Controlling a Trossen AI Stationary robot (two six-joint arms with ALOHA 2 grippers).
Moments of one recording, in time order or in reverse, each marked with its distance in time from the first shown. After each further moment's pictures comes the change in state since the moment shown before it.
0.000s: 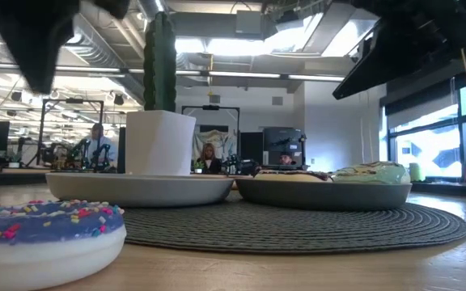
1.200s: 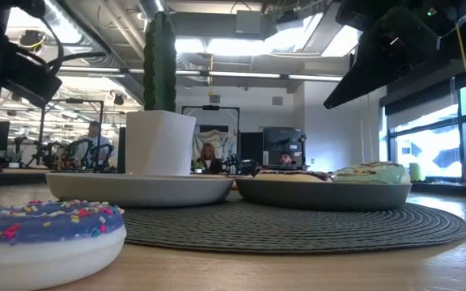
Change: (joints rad) left arm -0.002 -0.338 -0.643 0.463 0.279 -0.202; right arm -0.095 0.000 0.000 -0.008 -0.055 0.009
